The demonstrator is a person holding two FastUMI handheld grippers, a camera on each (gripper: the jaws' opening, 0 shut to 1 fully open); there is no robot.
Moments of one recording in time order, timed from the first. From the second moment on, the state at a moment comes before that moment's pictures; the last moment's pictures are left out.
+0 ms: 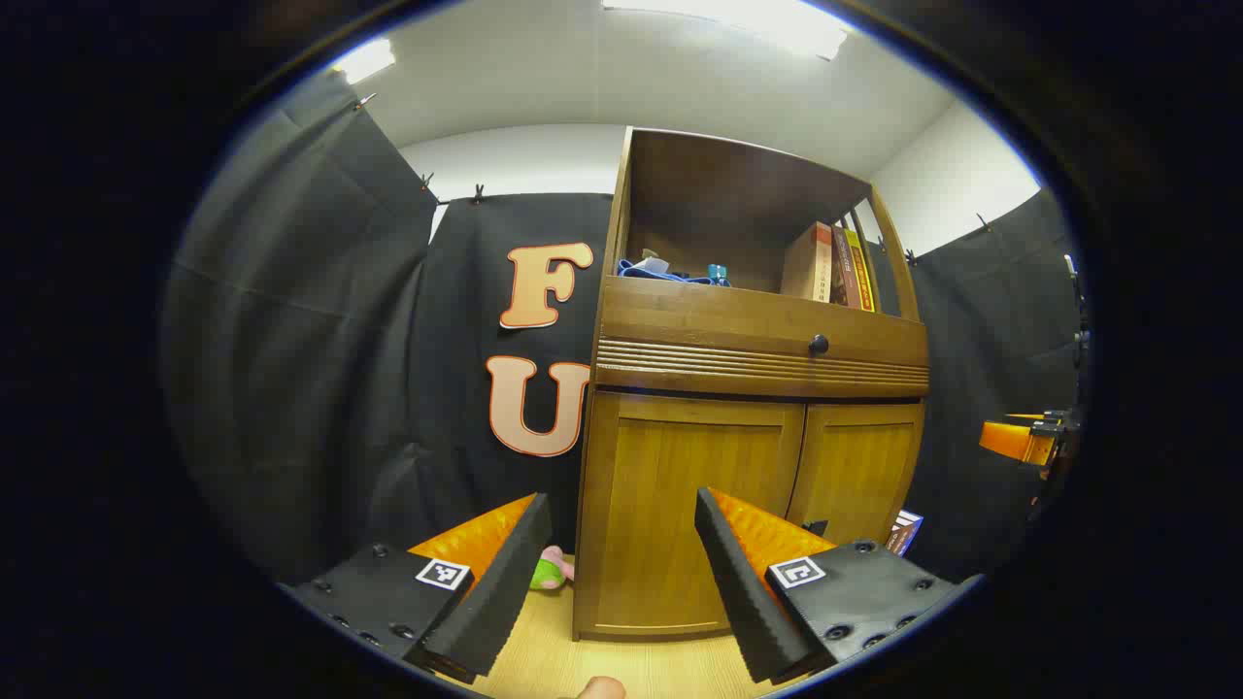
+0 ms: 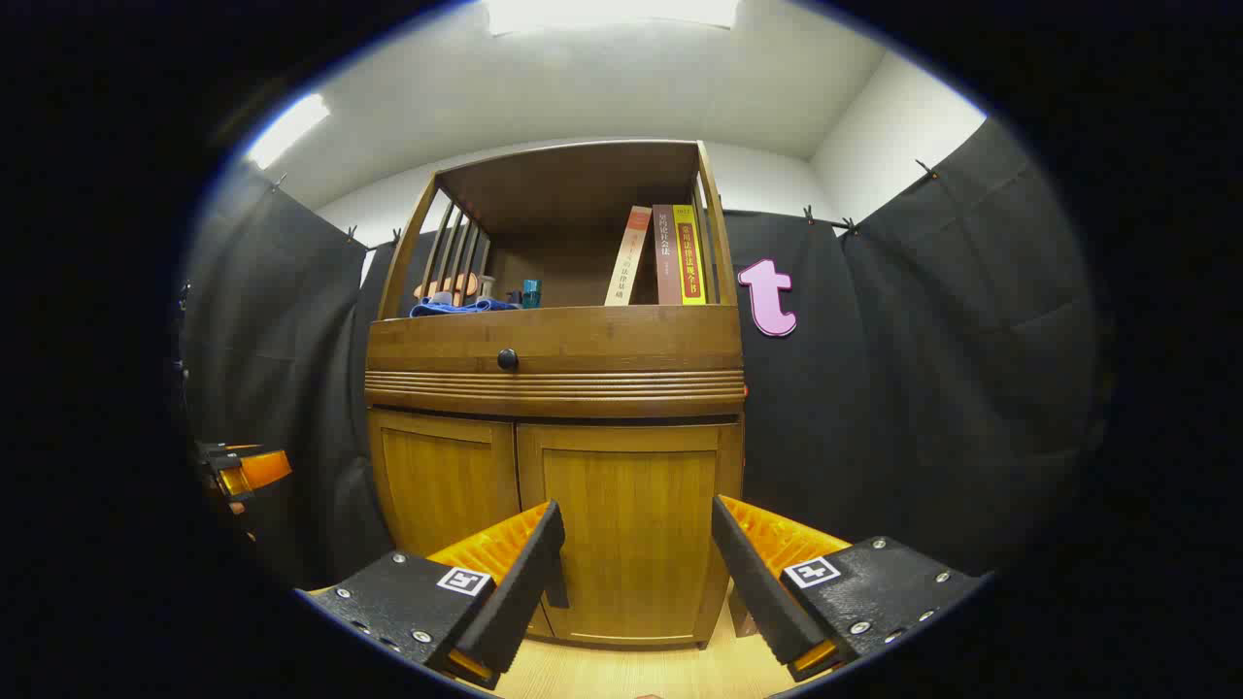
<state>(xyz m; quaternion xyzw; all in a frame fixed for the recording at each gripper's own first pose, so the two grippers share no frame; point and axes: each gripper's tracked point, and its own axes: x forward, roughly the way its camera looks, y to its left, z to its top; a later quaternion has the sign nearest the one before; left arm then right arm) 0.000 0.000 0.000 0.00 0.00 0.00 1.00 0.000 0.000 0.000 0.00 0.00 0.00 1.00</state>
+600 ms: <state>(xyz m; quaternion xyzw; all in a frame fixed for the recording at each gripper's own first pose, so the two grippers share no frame) -0.001 0.002 0.000 -0.01 0.00 0.00 1.00 -0.003 0.003 -0.001 0.00 0.00 0.01 1.00</state>
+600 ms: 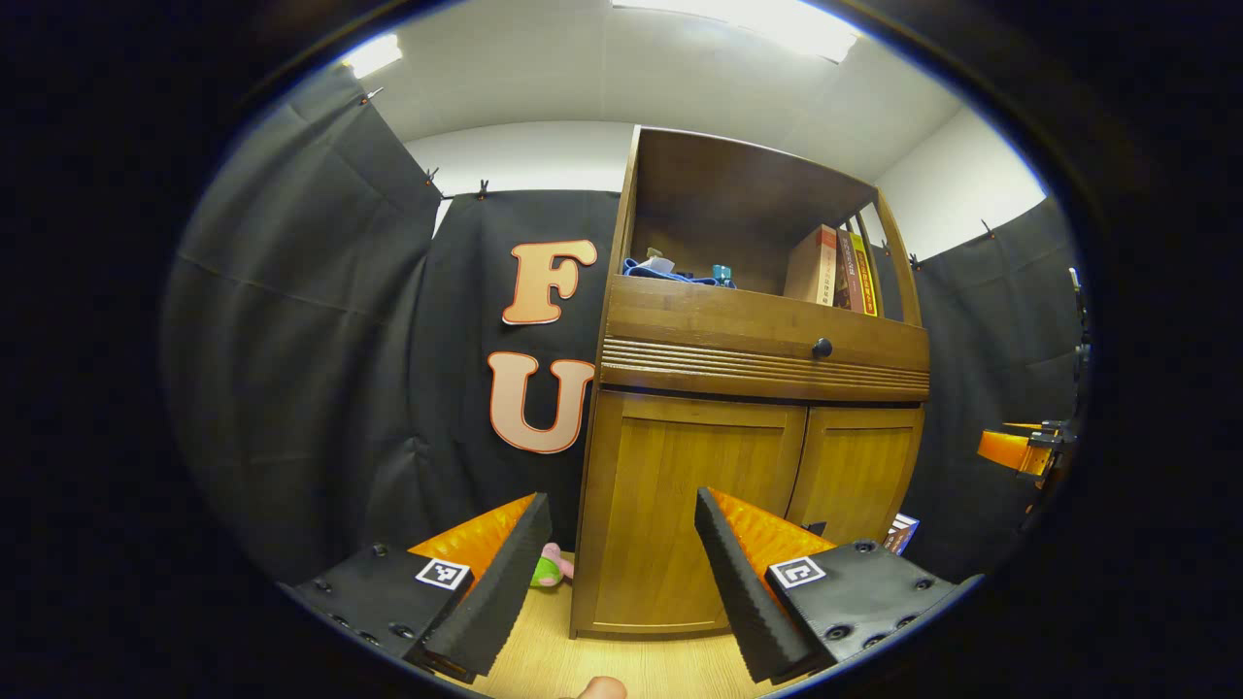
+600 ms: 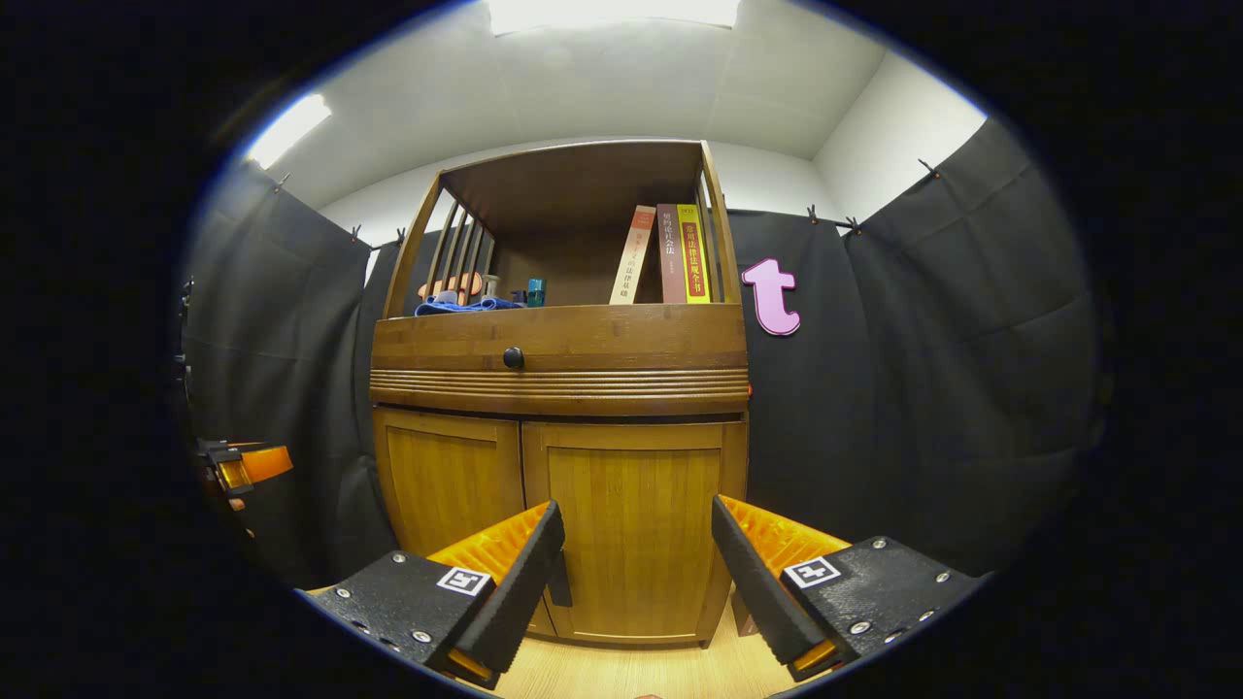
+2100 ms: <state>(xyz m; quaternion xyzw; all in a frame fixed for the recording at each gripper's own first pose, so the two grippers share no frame) 0.002 0.014 -0.009 0.03 0.01 0.00 1.00 0.108 0.087 -0.209 0.02 0.10 0.07 0.99</state>
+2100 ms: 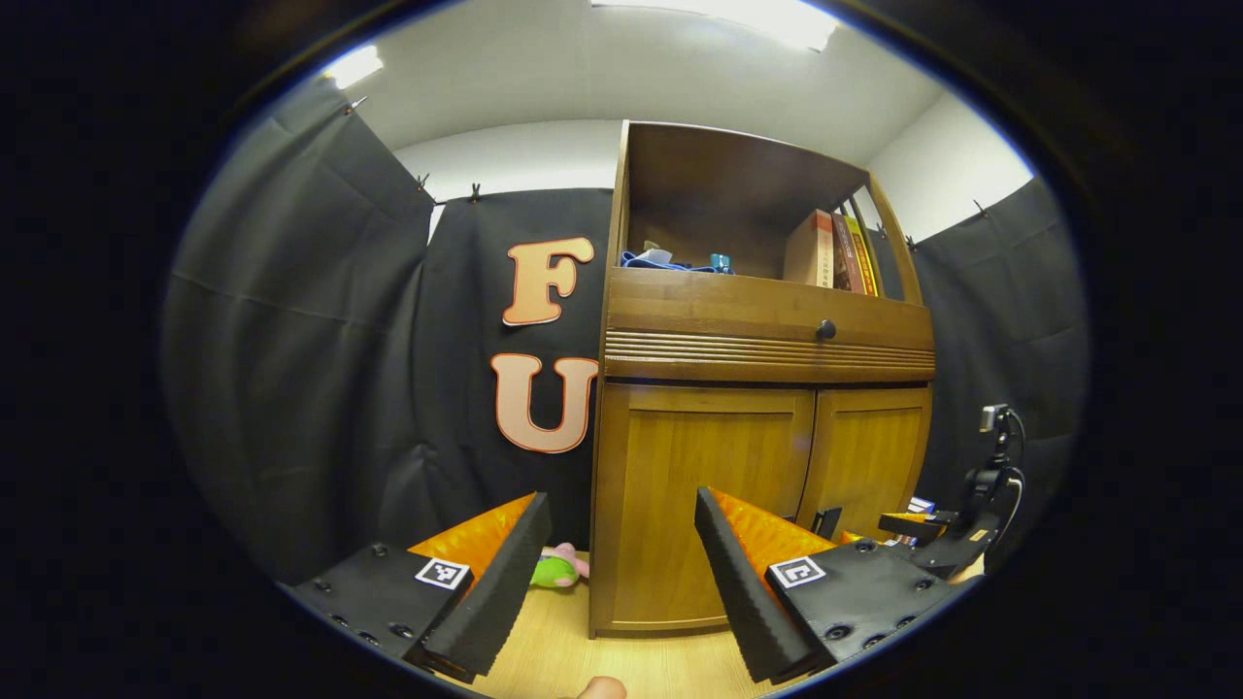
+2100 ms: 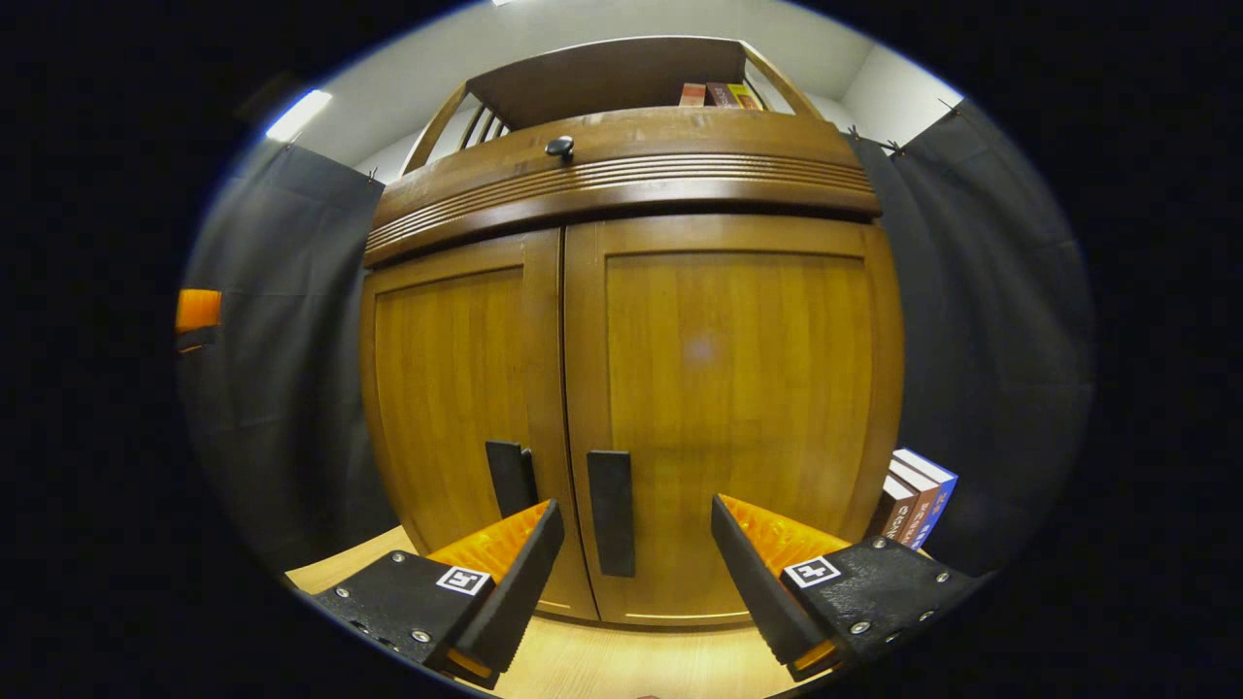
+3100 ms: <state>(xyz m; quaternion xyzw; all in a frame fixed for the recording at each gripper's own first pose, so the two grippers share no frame) 0.019 0.031 -0.030 0.03 0.02 0.00 1.00 0.165 0.104 -0.260 0.03 0.13 0.06 0.99</state>
